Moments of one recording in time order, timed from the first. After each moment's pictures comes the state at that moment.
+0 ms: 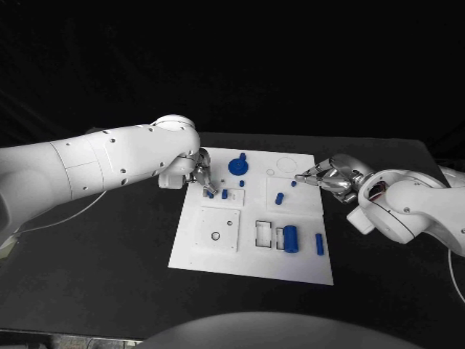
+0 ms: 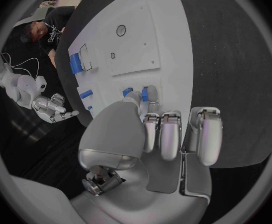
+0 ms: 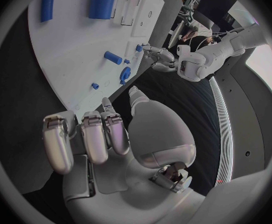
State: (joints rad) left arm 1.39 -0.50 -0.22 1.17 -0.96 0.39 -0.67; left_hand 1.34 0.07 0.07 0.30 0.55 0.94 0.04 0.46 0.89 1.46 -0.02 1.58 1.31 1.47 -0.05 1.57 1.31 0.01 1.47 0.08 1.57 1.31; right arm 1.26 -0.97 -0.20 1.69 -0.81 -0.43 -0.28; right_hand 1.20 0.06 0.03 0.21 0.17 0.80 0.20 0.07 0.08 1.47 0.14 1.57 1.31 1.47 0.08 1.57 1.31 0.01 1.47 0.19 1.57 1.31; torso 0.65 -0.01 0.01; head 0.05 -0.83
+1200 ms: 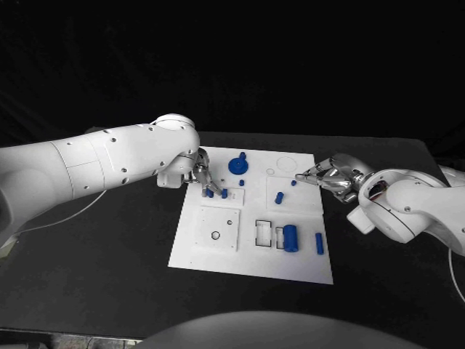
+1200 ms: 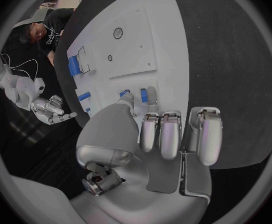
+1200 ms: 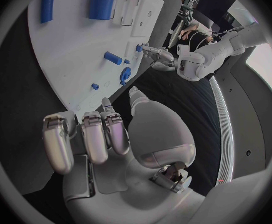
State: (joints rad) left arm 1.38 -0.49 -0.22 1.15 -0.96 0.42 -0.67; left_hand 1.10 0.07 -0.06 0.29 0.22 0.88 0.07 0.46 0.90 1.47 0.01 1.58 1.31 1.46 -0.04 1.57 1.31 0.01 1.47 0.08 1.57 1.31; right arm 1.26 -0.97 -0.20 1.70 -0.80 -0.43 -0.28; right_hand 1.19 0.07 0.03 0.20 0.17 0.80 0.20 0.07 0.08 1.47 0.14 1.57 1.31 1.47 0.08 1.57 1.31 0.01 1.47 0.19 1.57 1.31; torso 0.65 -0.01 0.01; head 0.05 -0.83
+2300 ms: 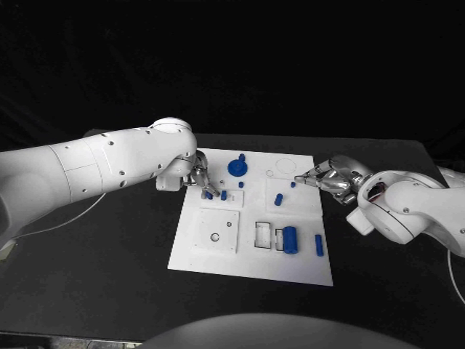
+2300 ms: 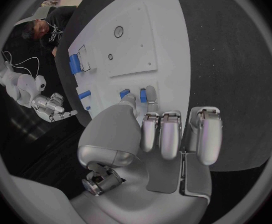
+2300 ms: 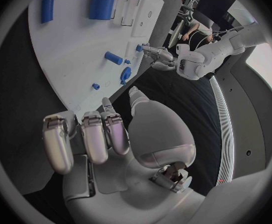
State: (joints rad) left arm 1.38 -0.50 -0.22 1.15 -0.95 0.40 -0.65; left_hand 1.18 0.11 -0.09 0.29 0.35 0.91 0.04 0.48 0.92 1.47 -0.01 1.58 1.31 1.47 -0.04 1.57 1.31 0.01 1.47 0.08 1.57 1.31; right arm 1.26 -0.97 -0.20 1.69 -0.80 -0.43 -0.28; right_hand 1.19 0.07 0.03 0.20 0.17 0.80 0.20 0.08 0.08 1.47 0.14 1.57 1.31 1.47 0.08 1.57 1.31 0.01 1.47 0.19 1.57 1.31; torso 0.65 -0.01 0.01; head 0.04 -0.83
